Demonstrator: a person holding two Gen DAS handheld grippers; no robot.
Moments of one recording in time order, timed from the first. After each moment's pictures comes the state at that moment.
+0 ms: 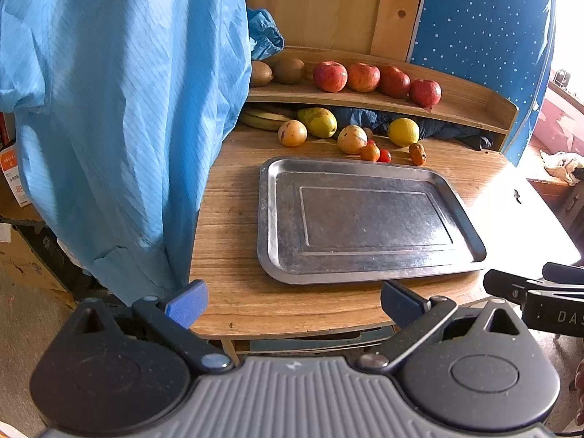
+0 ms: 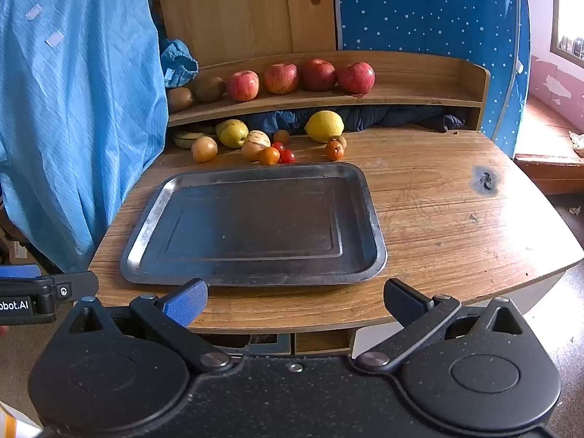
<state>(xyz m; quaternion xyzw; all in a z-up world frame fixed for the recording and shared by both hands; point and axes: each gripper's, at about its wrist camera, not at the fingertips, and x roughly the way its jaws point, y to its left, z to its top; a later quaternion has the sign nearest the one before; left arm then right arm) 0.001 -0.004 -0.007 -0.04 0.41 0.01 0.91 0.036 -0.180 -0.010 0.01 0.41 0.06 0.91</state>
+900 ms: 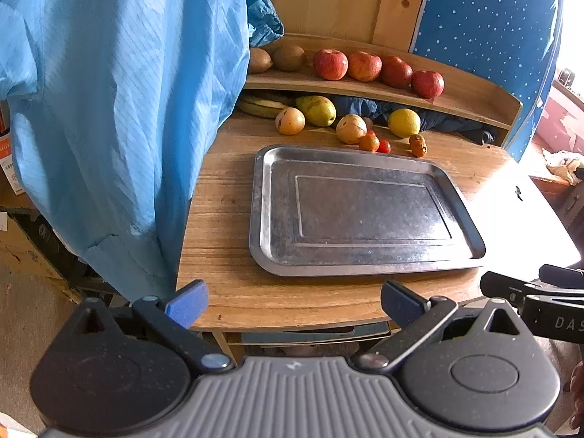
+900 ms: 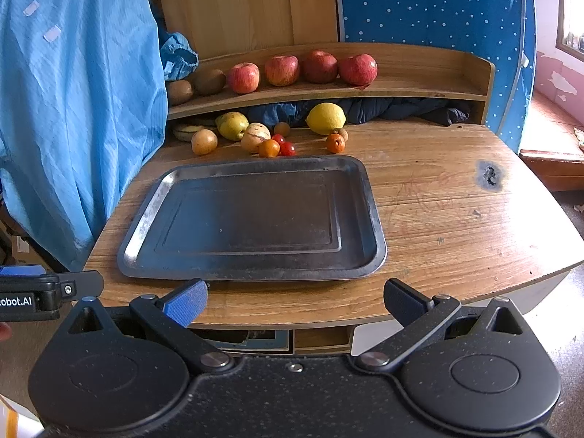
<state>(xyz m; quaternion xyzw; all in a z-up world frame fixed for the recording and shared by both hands) 0.012 -0.008 -0.011 -0.05 0.43 0.02 0.90 0.039 -0.184 -0.016 0.01 0.42 0.07 0.90</state>
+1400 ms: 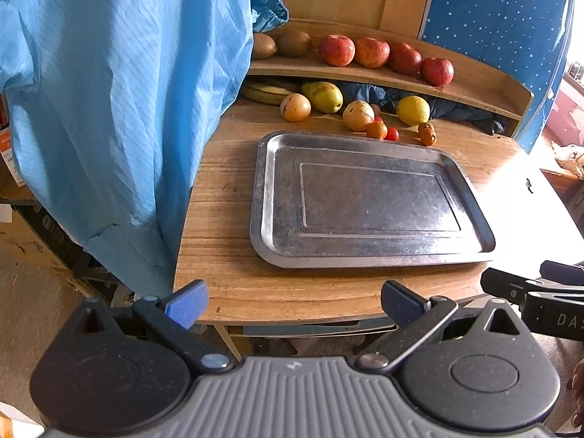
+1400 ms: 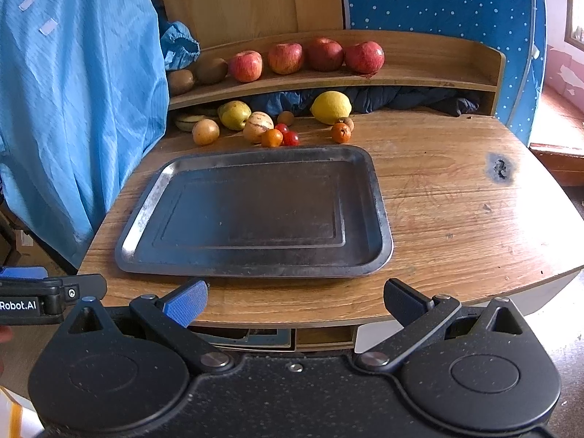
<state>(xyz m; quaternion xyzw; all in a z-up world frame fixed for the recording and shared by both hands) 0.021 -0.014 -0.018 -0.05 0.45 0.03 0.89 0.053 -0.188 -0.023 0.02 0.44 0.08 0.89</state>
